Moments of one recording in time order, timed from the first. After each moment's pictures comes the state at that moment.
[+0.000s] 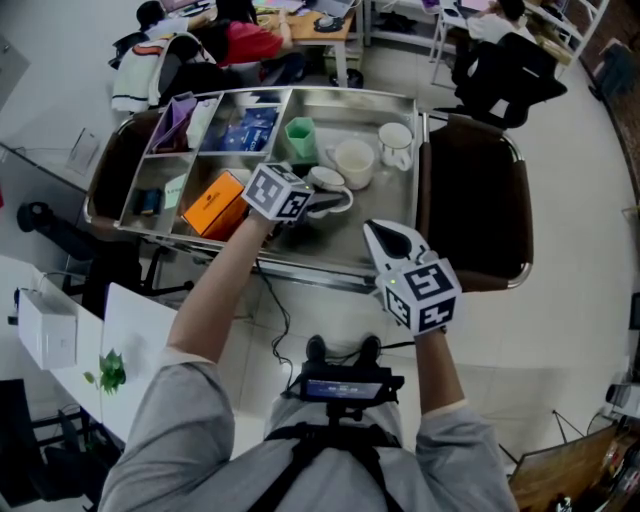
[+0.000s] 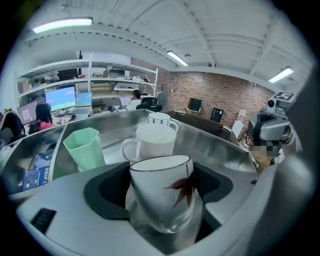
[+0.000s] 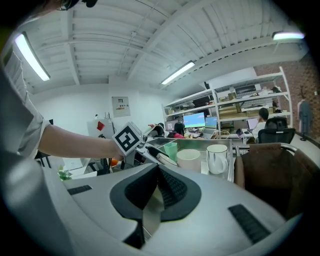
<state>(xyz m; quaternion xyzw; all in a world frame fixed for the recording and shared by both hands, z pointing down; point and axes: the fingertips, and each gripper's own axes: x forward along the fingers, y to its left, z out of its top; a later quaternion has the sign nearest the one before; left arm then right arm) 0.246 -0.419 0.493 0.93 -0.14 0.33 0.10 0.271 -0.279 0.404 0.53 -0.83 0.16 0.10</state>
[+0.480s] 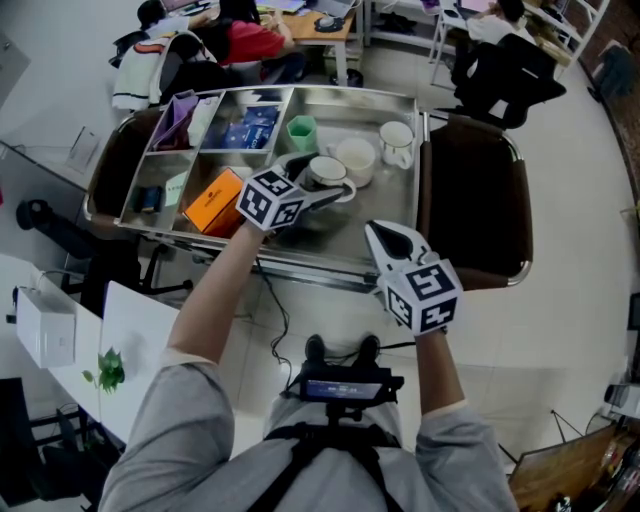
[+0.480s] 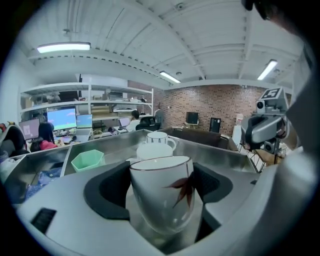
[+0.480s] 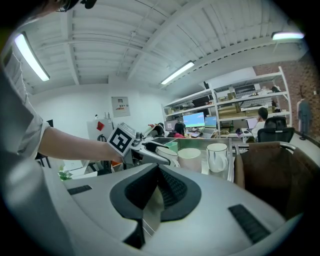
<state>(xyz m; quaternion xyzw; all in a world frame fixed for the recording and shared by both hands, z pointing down) 0.247 -0.419 0.460 0.96 -0.15 0.23 0.03 0.269 -0.274 0.406 0.53 -0.83 0.16 0.10</state>
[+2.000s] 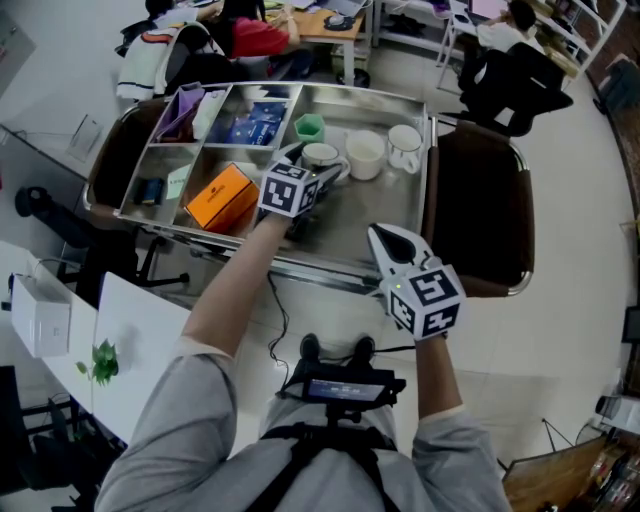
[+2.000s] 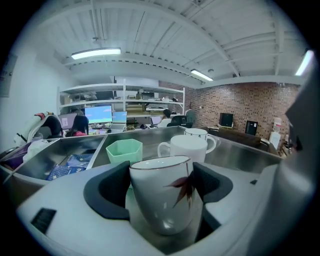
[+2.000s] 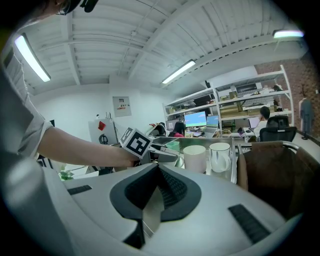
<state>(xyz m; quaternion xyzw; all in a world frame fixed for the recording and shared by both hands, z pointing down) 0.225 -0.485 0.481 0.91 -0.34 0.22 0.08 0.266 -0.275 0.407 0.52 -0.83 0.16 0.10</state>
